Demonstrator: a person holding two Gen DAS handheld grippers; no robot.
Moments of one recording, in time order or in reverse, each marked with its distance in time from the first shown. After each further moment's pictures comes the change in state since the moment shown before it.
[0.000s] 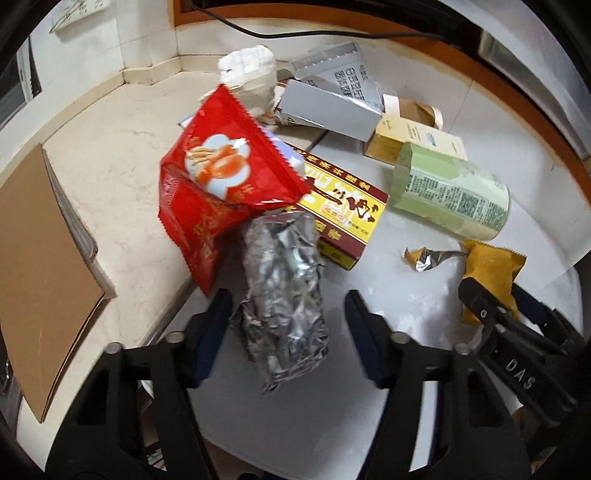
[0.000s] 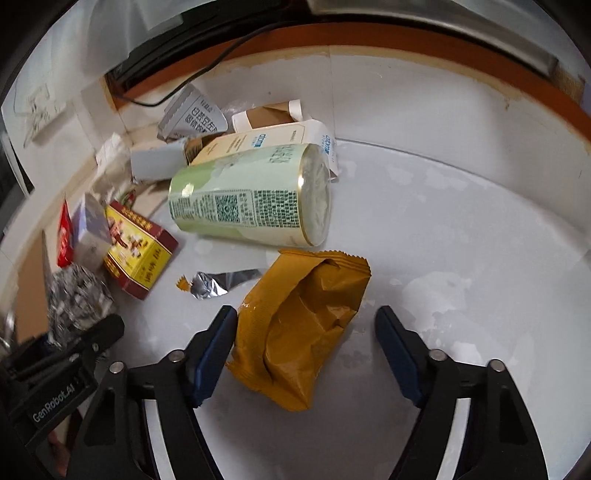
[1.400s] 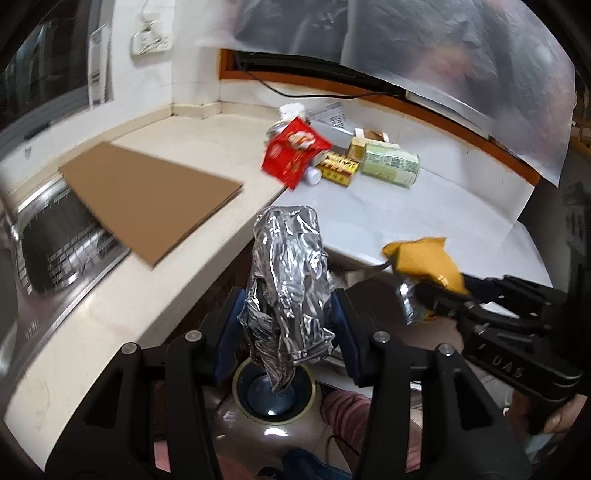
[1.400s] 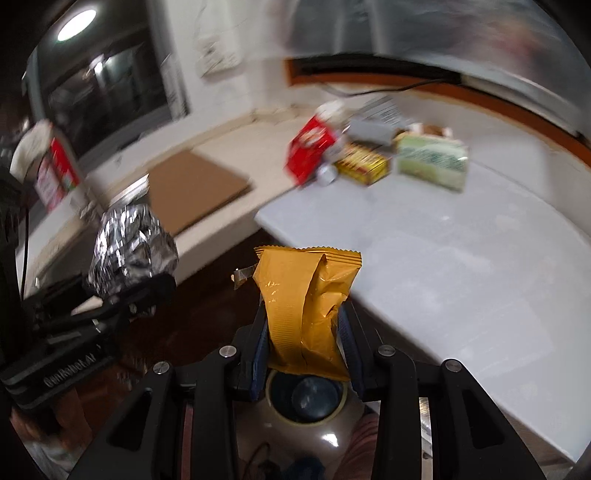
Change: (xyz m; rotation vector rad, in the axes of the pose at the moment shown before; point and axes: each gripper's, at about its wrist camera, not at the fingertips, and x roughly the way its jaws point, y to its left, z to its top) left arm -0.195 0.104 -0.202 0.006 -0.236 -0.094; right arm -0.185 0.092 -0.196 -0.327 -0.063 0.336
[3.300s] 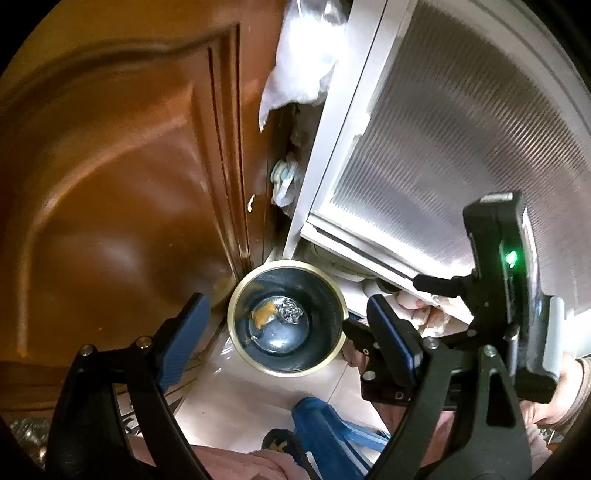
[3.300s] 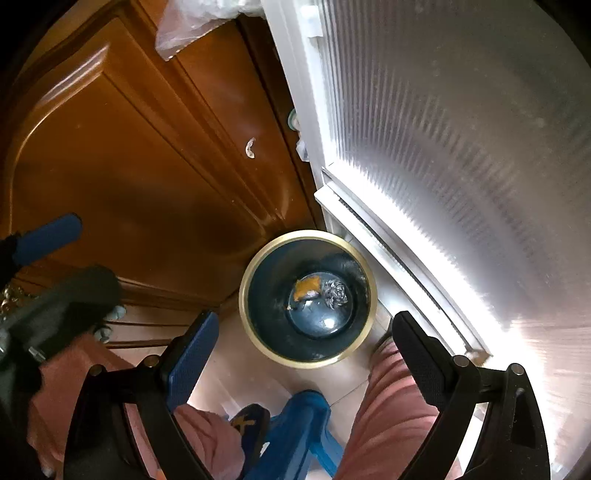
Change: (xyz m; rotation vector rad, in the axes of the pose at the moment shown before) left arm 0.201 0.060 -0.138 -0.028 0.362 0.034; right arm 0.309 -0.010 -0.153 0.018 0.475 0.039
